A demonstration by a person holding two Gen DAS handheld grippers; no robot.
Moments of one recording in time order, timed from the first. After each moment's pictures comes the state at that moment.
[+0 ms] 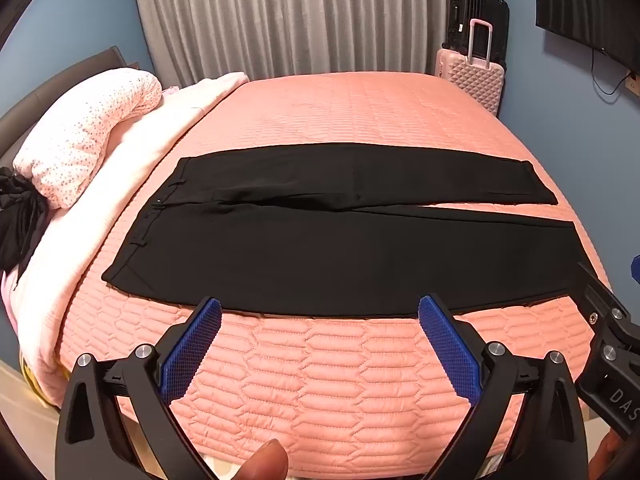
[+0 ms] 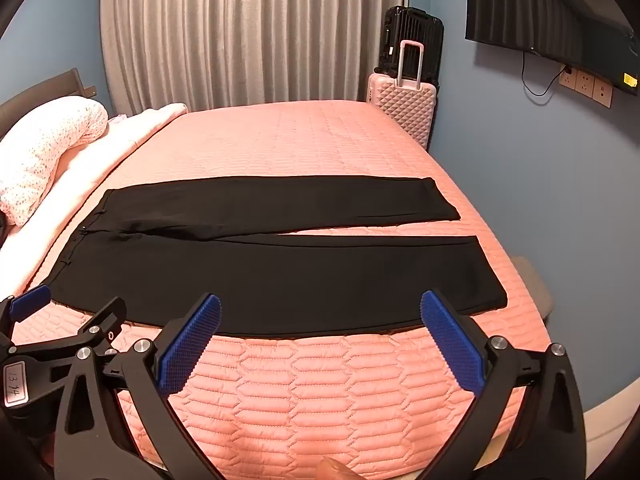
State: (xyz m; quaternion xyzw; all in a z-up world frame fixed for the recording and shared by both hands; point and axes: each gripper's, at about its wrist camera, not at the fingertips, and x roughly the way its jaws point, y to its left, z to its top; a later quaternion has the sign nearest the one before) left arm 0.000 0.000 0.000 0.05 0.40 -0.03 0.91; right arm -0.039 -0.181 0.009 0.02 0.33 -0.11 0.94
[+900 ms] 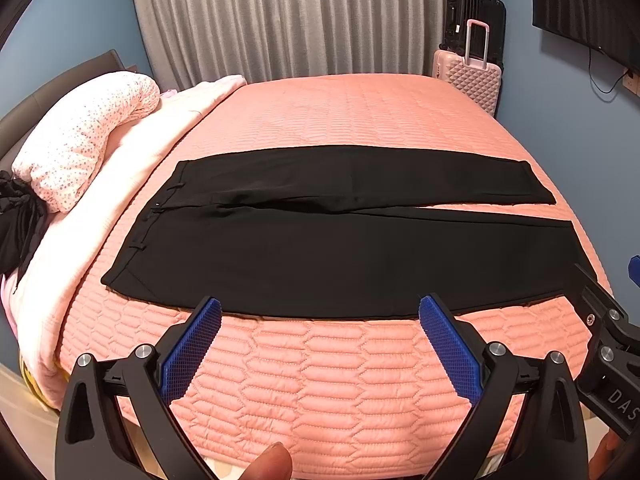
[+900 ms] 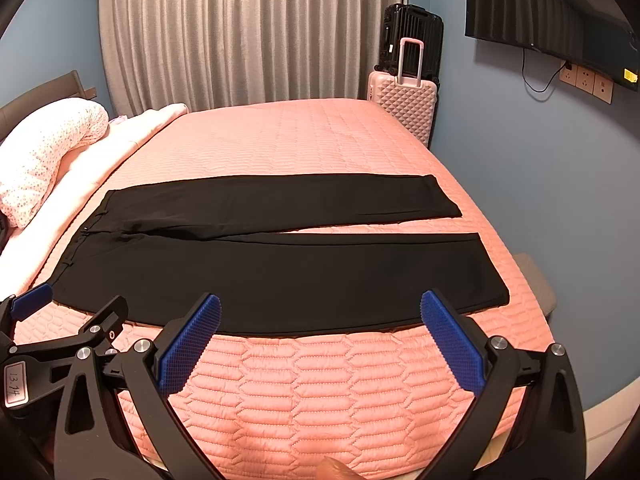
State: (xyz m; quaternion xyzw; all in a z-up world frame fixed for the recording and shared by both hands) left arm 0.002 0.000 0.004 0.06 0.40 -0.03 0.92; right arm -0.036 -0.185 0.008 0.03 0.33 -0.10 0.94
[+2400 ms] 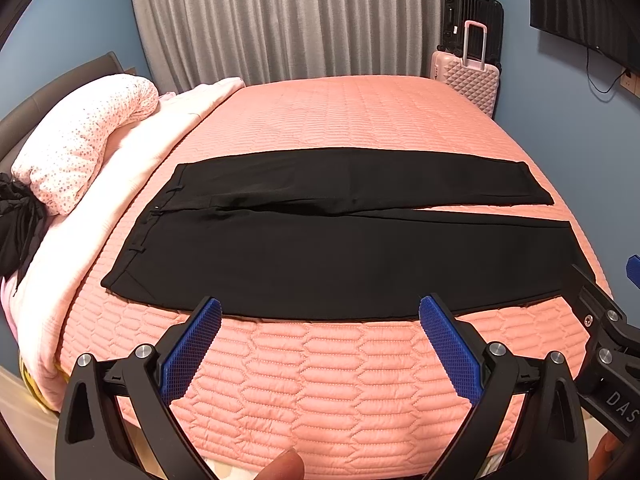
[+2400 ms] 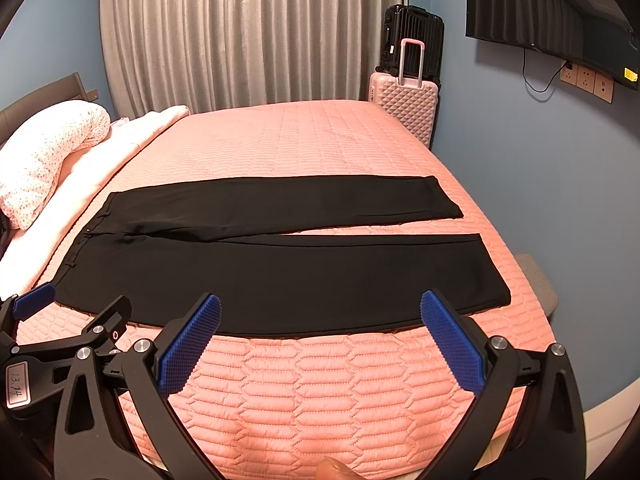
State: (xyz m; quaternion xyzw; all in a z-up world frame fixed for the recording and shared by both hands) left arm 0.002 -0.003 0.006 0.06 0.39 -0.03 0.92; right arm -0.038 -0.184 0.008 0.04 0.33 -0.10 0.94
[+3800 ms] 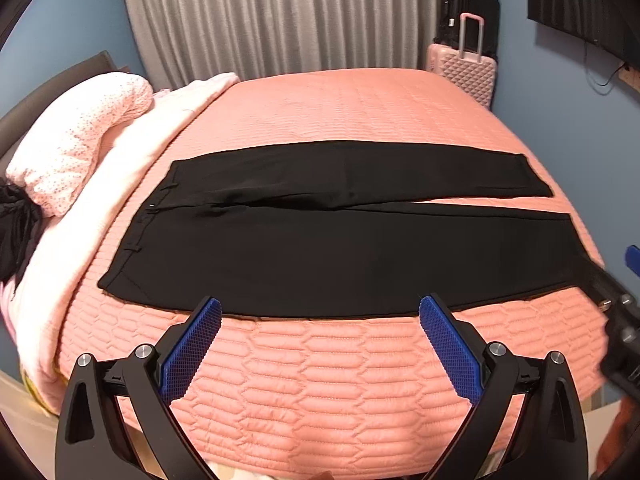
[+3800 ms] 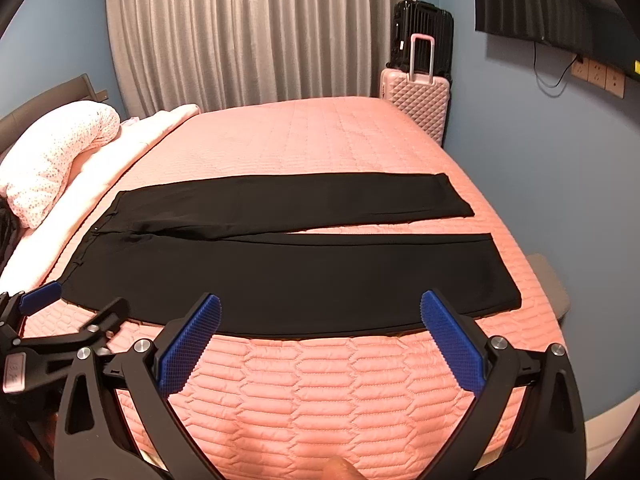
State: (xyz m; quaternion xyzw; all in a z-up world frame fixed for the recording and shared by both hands) left arm 0.010 0.000 0.000 0.07 0.40 -0.04 0.91; right arm -0.028 -0.211 -0.001 0.06 0.34 -0.07 0.94
